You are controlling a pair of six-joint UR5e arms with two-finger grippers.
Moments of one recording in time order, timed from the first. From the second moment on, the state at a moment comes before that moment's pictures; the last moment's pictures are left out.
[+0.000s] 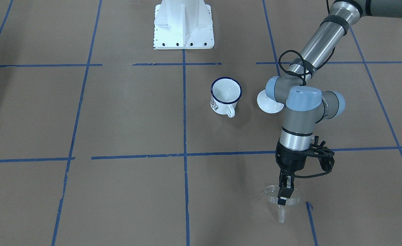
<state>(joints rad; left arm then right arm) -0.82 -2.25 -1.12 -2.44 -1.49 -2.25 1.57 -1.68 1.66 -1.57 2.29 0.01</state>
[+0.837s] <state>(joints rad) -0.82 -2.24 -1.13 -2.44 -1.49 -2.17 1.57 -1.68 1.66 -1.57 2.29 0.01</state>
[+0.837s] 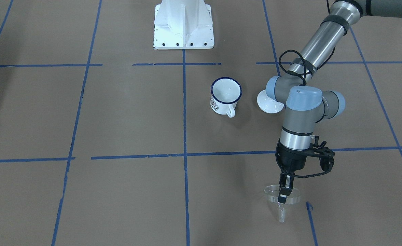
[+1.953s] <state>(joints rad) -0.88 -2.24 -1.85 -1.75 -1.80 -2.06 1.57 -1.68 1.66 -1.57 2.29 0.01</state>
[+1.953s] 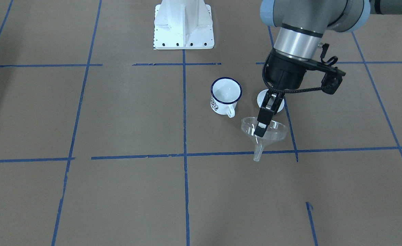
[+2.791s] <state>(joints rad) -0.75 -2.42 -1.88 -1.13 -2.10 -1.70 1.57 -1.68 1.66 -1.57 2.29 0.01</state>
